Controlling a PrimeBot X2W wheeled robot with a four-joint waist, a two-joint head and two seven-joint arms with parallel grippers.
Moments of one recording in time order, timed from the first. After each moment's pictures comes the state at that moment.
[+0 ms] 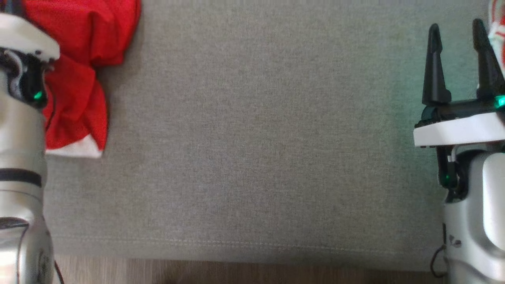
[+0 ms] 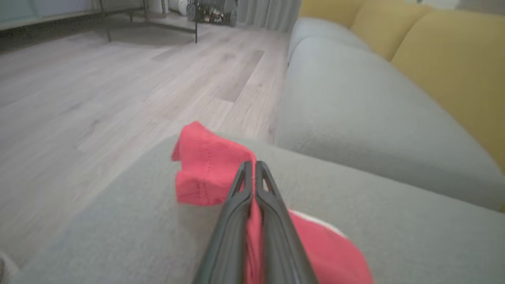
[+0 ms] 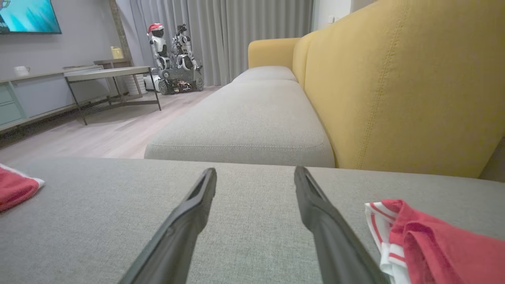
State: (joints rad) left arm -1.05 0.27 -0.06 1.07 -0.44 -0.12 -0.24; right arm -0.38 -0.06 -0.05 0.00 0.06 0.12 -0.06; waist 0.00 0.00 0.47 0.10
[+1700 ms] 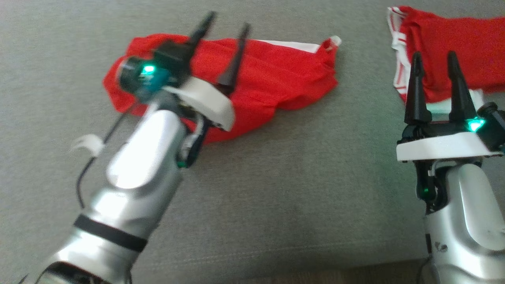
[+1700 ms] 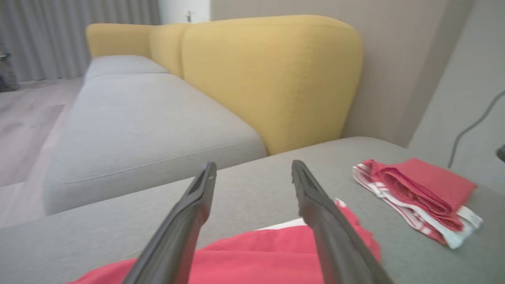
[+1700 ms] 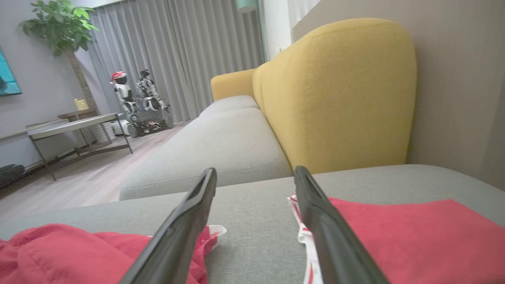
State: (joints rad) left arm -0.78 0.08 -0.63 0.52 -0.40 0.04 -0.24; right arm -0.37 -0.06 -0.01 0.22 0.21 0.12 -0.23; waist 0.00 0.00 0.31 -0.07
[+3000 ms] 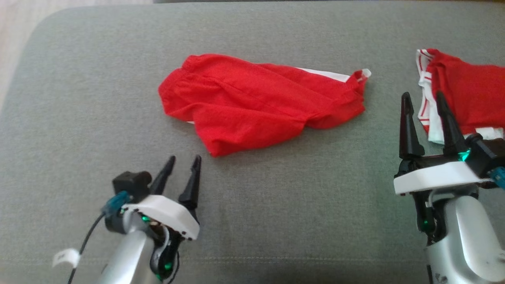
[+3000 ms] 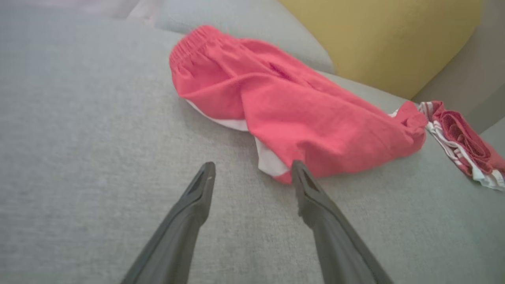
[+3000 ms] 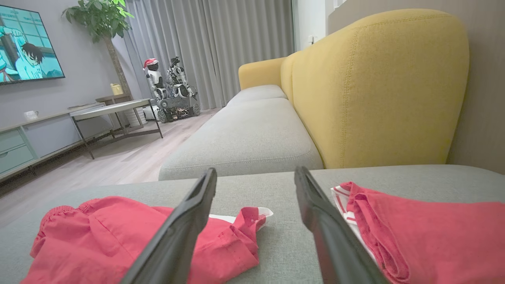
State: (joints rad) left arm -0.24 0.06 -0.32 0.48 -0.42 -0.09 -0.20; right arm -0.23 -0.05 -0.01 0.17 0.18 0.12 -0.15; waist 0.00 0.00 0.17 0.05
